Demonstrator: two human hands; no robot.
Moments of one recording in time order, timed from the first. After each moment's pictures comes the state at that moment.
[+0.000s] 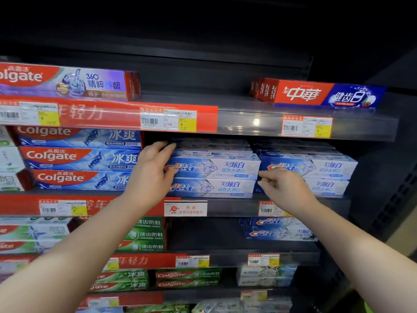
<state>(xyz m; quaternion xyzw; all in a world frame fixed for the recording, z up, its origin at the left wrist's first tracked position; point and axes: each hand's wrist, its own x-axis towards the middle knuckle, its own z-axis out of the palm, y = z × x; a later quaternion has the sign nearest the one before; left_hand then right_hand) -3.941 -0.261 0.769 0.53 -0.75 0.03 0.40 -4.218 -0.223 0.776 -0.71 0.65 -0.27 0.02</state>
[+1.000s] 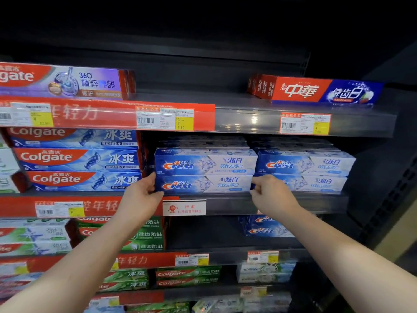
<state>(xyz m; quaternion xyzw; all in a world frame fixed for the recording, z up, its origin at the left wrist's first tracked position) -3.934 -0.238 0.737 0.59 -0.58 -0.35 0.44 -4.199 -0.231 0.758 -0.69 0.70 -0.18 0.07</state>
